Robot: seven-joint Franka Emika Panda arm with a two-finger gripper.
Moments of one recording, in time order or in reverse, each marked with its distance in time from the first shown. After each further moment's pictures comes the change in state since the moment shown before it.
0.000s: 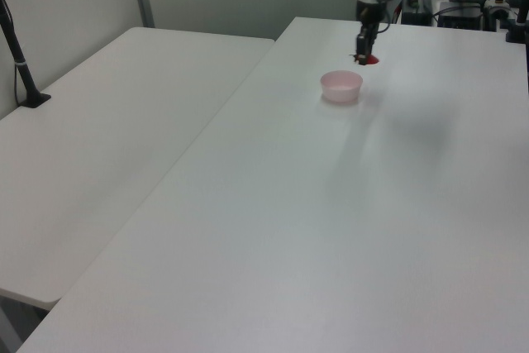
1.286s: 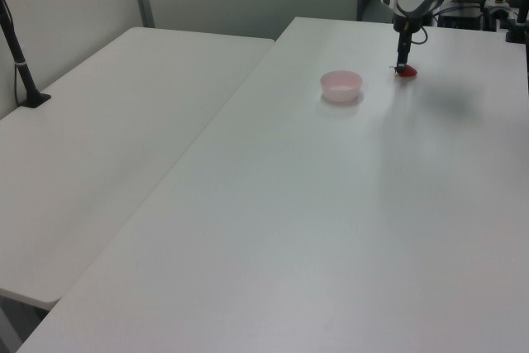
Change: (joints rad) arm -0.196 0.056 0.001 -0.098 -0.033 0.179 -0.308
